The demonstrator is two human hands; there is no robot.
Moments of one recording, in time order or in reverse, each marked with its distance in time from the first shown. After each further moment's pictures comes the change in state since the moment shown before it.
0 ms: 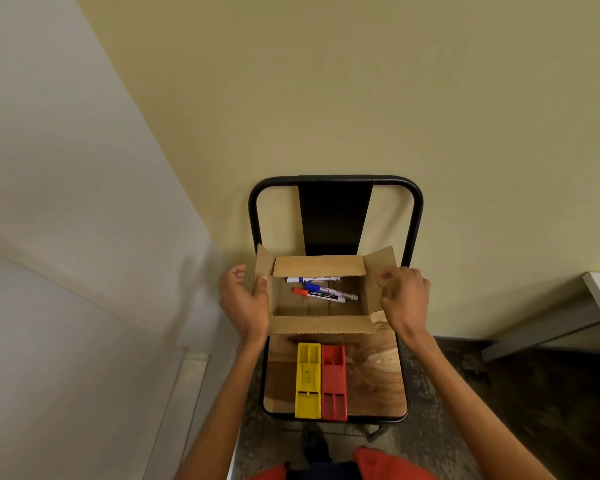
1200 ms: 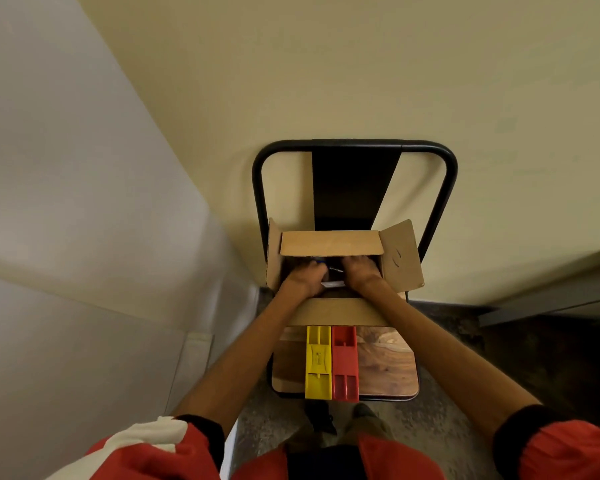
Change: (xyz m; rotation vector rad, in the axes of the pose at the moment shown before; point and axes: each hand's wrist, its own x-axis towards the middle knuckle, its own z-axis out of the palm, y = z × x) left_hand 0.018 -0.027 0.107 0.778 -1.325 0.359; right_hand 0.045 -0.010 0.130 -0.476 -0.719 -0.168
